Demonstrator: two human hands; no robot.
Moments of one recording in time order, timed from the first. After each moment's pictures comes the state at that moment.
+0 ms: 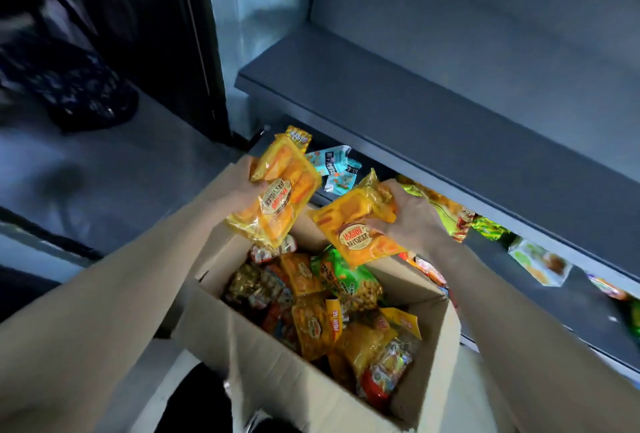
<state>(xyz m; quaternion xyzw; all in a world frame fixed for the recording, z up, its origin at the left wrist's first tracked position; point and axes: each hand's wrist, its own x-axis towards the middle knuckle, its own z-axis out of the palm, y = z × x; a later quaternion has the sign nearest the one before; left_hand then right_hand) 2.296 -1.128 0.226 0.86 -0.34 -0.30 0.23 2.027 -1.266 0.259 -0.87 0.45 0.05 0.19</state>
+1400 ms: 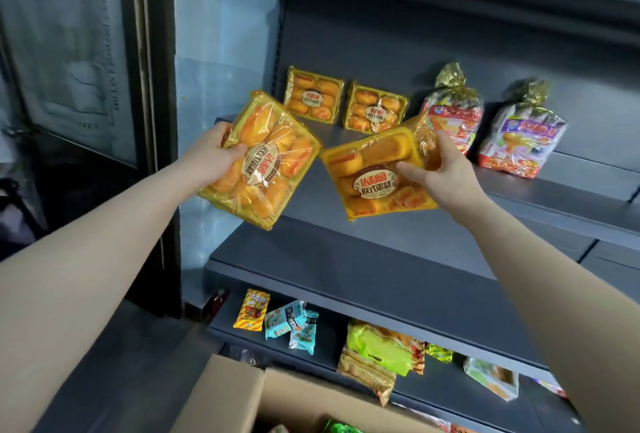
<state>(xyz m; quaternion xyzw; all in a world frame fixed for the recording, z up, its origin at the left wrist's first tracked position) 2.370 -1.150 0.569 0.71 -0.48 -0.15 0.49 2.042 -1.274 0.602 -0.77 0.42 -0.42 0.23</state>
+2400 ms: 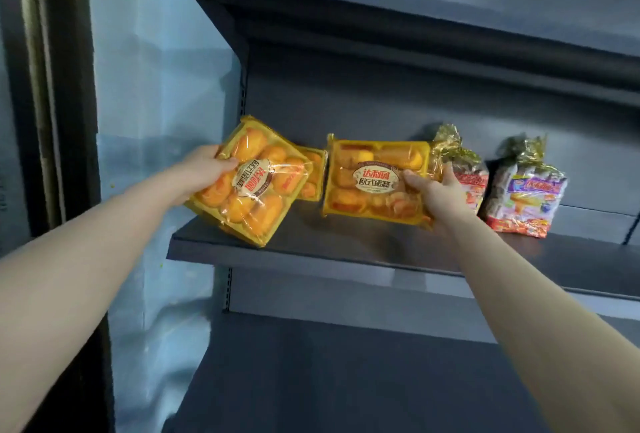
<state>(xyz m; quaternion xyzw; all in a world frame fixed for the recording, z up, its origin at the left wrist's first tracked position) 2.536 -1.396 0.652 0.63 -0.55 -0.24 0.49 2.174 -1.467 0.651 -0.53 0.42 -0.61 0.42</state>
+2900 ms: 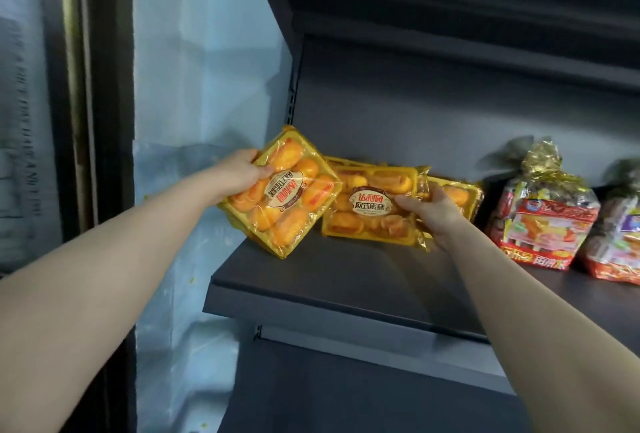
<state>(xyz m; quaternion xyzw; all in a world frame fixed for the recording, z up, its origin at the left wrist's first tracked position) 2.603 -1.472 0.656 0.66 -0.56 -0.22 0.45 2.287 -1.593 0.631 -0.59 0.50 -0.48 0.42</state>
